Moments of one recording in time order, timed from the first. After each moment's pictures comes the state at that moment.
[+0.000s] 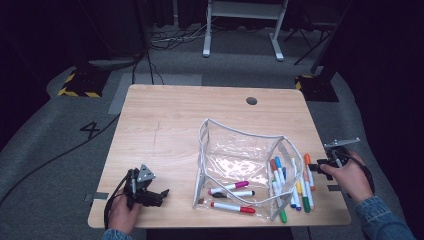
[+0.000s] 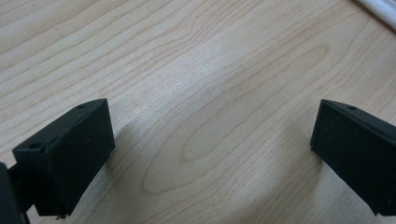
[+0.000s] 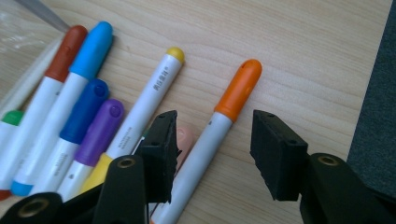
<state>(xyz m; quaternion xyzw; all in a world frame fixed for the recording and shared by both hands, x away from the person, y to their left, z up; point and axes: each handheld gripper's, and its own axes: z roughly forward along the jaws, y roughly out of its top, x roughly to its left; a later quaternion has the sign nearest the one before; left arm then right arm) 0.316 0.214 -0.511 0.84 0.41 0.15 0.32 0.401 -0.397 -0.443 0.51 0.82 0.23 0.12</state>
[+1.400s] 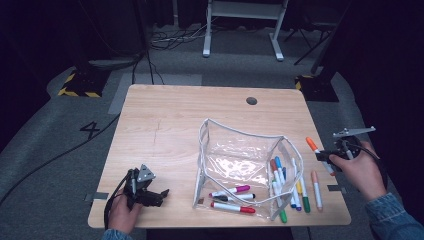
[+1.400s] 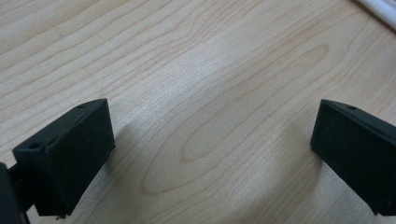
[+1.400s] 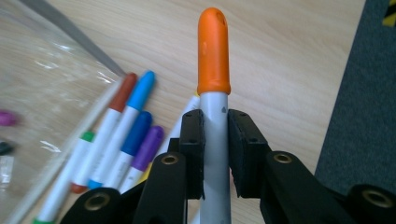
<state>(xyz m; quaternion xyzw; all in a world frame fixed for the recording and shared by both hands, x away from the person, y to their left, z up) 0.316 0.214 -0.511 0.84 0.41 0.15 0.32 0.386 -0.381 -0.369 0.49 0.82 0.26 0.14</state>
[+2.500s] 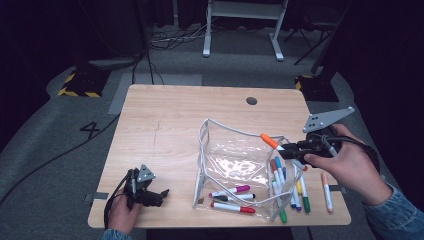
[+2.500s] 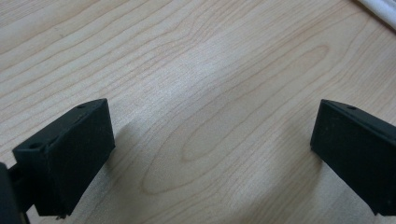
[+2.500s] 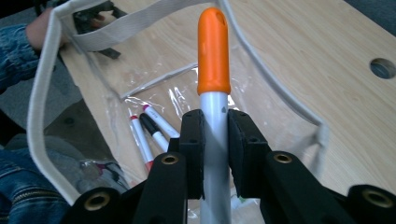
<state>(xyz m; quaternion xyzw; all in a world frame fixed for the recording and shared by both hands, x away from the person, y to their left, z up) 0.316 0.214 -0.511 0.84 0.41 0.15 0.32 0.338 -0.247 -0.257 0.26 0.90 0.33 0.08</state>
